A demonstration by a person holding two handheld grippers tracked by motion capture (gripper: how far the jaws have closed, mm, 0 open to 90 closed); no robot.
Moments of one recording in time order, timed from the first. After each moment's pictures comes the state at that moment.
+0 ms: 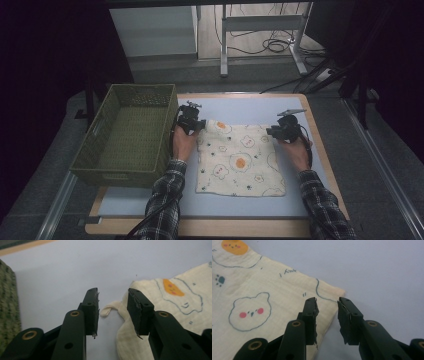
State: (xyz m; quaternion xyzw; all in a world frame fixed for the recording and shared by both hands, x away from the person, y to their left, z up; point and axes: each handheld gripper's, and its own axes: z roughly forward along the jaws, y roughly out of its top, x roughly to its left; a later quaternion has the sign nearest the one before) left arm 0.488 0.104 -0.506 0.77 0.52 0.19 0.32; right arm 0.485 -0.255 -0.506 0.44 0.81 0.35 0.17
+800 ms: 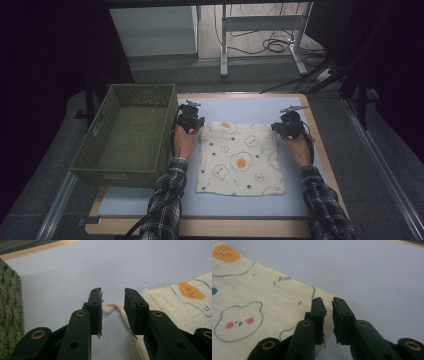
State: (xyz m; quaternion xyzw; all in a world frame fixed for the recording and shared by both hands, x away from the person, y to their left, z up) left arm 0.497 0.107 -0.511 0.76 0.53 0.20 0.34; right arm 0.499 -0.265 -0.504 0.45 0.80 0.34 0.19
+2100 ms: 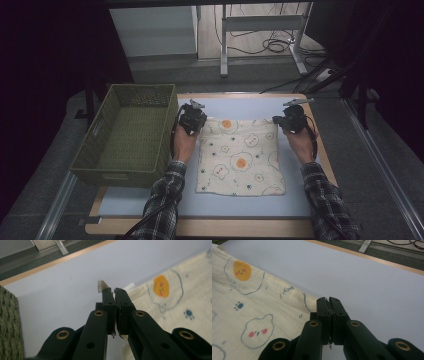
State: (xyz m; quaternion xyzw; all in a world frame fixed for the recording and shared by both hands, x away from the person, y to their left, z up) left arm 0.466 0.095 -0.488 0.78 0.46 0.23 0.36; right arm 0.494 -0.264 -0.470 0.43 0.80 0.37 0.20
